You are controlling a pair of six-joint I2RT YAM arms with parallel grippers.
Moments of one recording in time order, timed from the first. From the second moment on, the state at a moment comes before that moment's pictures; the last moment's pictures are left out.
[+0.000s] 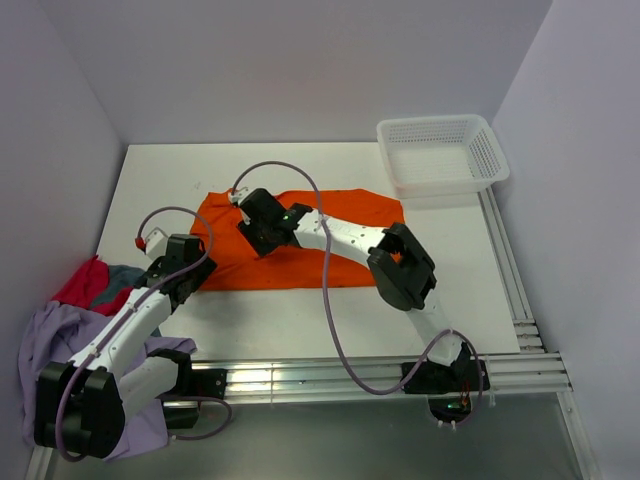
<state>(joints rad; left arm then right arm) -0.21 1.01 0.54 -0.43 -0.38 -0.97 0.93 2.16 1.77 -0.49 0.07 0.14</state>
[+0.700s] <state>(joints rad) -0.21 1.06 0.51 -0.40 -0.35 -0.96 0.96 2.32 1.90 -0.54 0.08 0.09</state>
